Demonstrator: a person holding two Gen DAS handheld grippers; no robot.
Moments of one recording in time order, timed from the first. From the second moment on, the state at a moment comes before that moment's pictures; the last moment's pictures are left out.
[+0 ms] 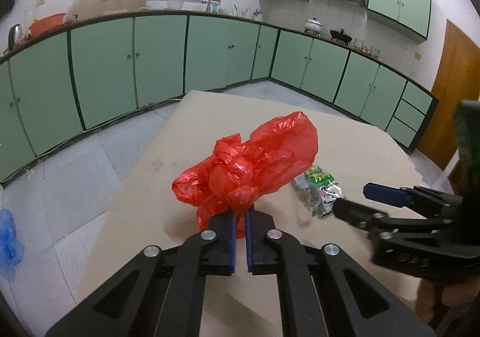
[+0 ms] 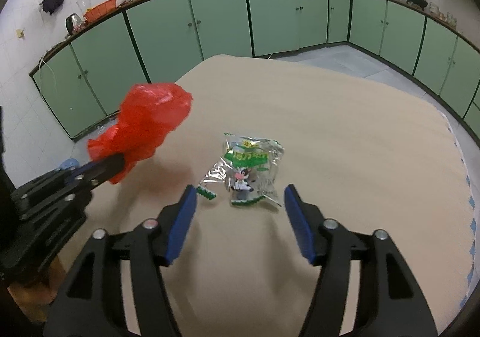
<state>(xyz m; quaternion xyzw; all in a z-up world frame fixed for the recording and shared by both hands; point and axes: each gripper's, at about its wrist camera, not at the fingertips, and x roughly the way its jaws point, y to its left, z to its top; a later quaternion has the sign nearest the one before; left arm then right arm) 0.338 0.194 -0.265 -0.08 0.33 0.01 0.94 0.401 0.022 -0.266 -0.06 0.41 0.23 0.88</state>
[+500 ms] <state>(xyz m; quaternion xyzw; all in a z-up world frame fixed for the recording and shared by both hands) 0.332 0.210 -0.253 -0.07 0.32 0.03 0.95 0.431 0.037 -0.295 -0.05 0.46 0.22 0.86</state>
